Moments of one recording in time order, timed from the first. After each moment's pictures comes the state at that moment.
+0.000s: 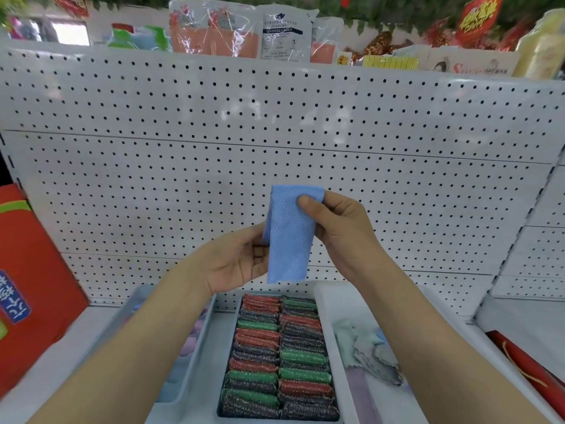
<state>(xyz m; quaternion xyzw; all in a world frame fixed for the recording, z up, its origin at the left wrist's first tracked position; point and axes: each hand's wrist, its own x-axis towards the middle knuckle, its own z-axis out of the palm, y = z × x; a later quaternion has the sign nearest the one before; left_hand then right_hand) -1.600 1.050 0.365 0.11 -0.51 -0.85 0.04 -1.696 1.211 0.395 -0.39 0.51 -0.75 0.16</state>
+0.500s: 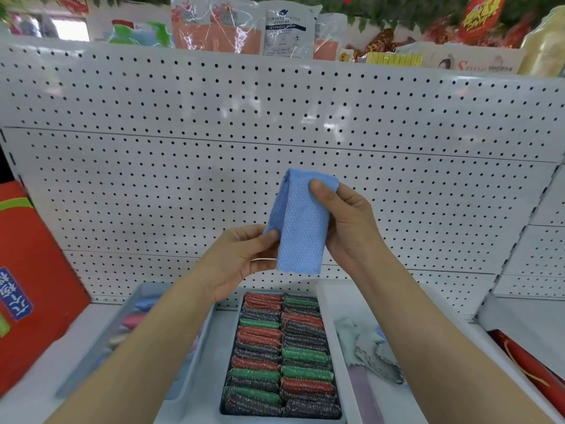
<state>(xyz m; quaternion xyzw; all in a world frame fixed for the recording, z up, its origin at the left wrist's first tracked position) -1.591 1.053 0.350 0.04 -0.61 -0.77 0.17 -1.695 1.204 0.402 -0.32 0.44 -0.81 0.20</state>
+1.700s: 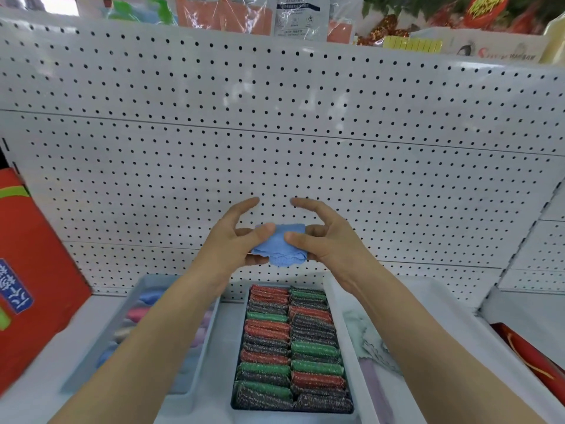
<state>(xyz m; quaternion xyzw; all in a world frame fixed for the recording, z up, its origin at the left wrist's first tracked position) -1.580 1.033 0.345 0.15 -0.67 -0.68 0.26 -1.687 1.186 0.365 -0.37 0.66 -0.63 0.20</state>
